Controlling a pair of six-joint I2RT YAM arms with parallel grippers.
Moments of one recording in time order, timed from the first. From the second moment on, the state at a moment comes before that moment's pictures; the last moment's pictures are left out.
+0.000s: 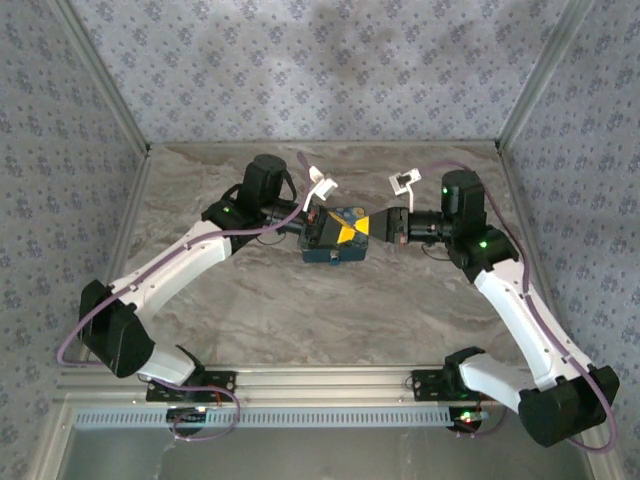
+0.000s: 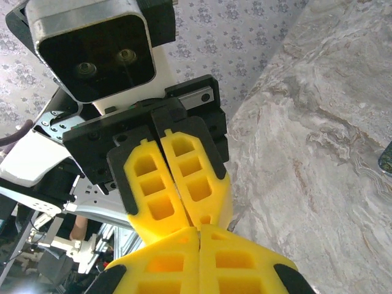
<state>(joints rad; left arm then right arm) -0.69 1.45 1.30 -0.26 1.03 -0.35 0.34 1.06 1.06 -0.36 -1.00 0.58</state>
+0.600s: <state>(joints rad) -0.70 1.45 1.27 -0.22 1.00 -0.35 0.34 1.03 1.05 -0.41 -0.92 0.56</state>
